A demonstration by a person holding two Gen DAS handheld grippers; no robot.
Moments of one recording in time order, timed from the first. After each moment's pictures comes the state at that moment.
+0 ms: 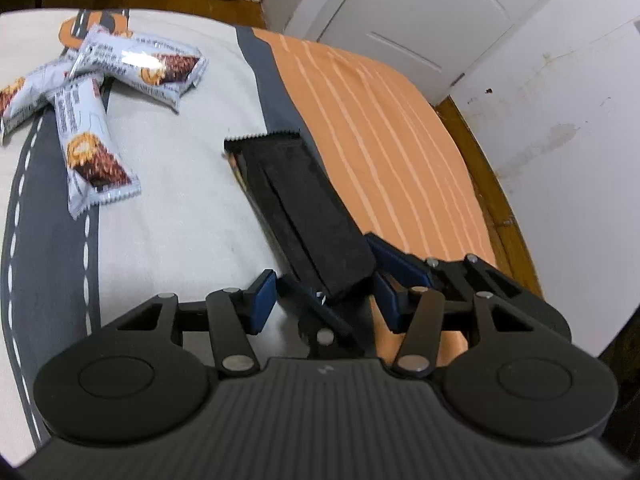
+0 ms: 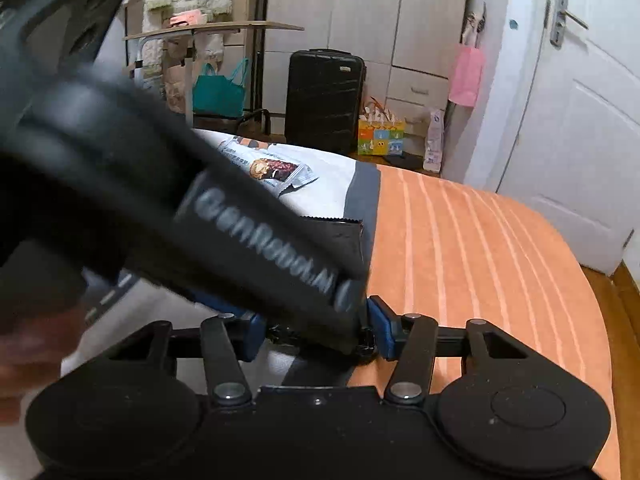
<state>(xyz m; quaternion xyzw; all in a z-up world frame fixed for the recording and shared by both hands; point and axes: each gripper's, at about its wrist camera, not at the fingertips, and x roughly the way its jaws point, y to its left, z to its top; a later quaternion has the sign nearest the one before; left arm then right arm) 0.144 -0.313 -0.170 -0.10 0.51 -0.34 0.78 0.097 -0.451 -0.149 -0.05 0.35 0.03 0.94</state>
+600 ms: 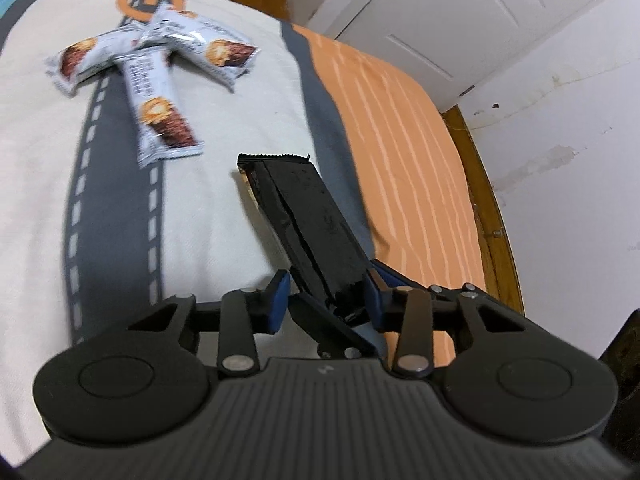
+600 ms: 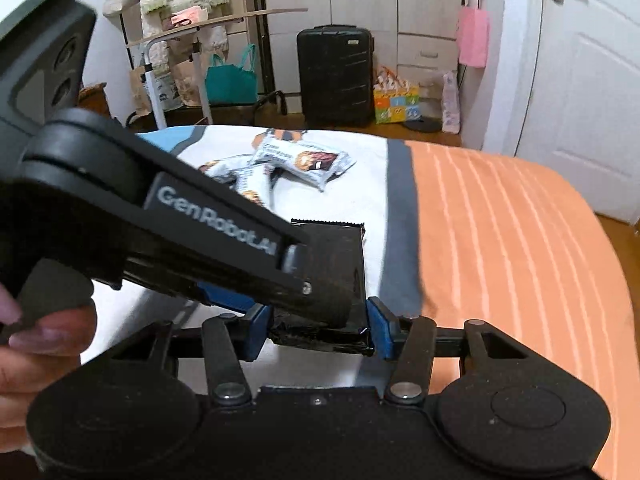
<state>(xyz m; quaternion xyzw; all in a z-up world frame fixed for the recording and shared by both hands) 0.138 -0.263 -0.157 -0.15 0.54 -0.31 0.77 0.100 -0.437 -0.118 0.02 0.39 0.06 0.92</state>
